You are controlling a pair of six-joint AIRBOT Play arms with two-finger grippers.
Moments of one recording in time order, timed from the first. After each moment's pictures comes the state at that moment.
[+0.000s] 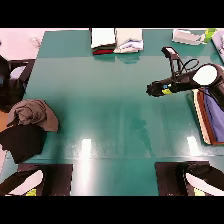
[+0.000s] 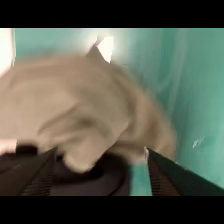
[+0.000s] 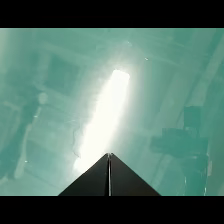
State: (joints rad) left arm 0.17 -1.04 1.27 1.64 -1.47 -1.49; right arm 0.27 -1.10 1.13 -1.22 1.07 1.54
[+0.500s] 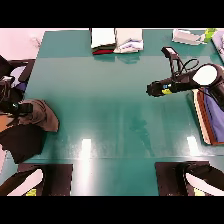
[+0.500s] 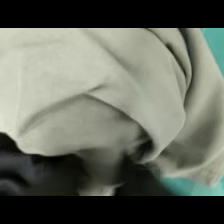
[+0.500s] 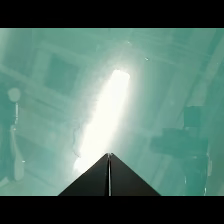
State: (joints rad) left arm 0.25 -1.02 0.91 1.67 -1.19 -1.54; right arm 0.27 -1.10 1.13 -1.22 1.07 1.54
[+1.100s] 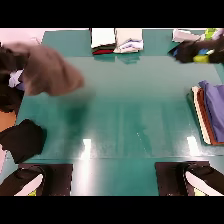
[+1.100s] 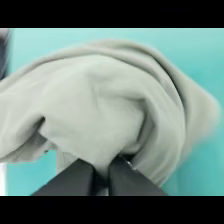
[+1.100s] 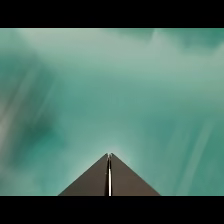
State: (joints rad) left arm -0.22 -0.89 1.50 1.64 -1.20 -1.52; right arm 0.14 -0.98 1.47 -1.21 1.07 1.54
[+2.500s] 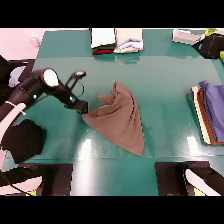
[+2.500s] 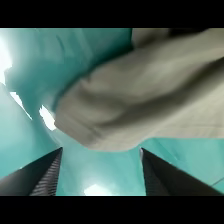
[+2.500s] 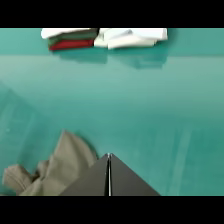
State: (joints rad) left arm -0.35 -1.33 1.13 1.24 -1.26 -1.40; right arm -0.02 -0.95 1.44 -1.20 1.11 1.54
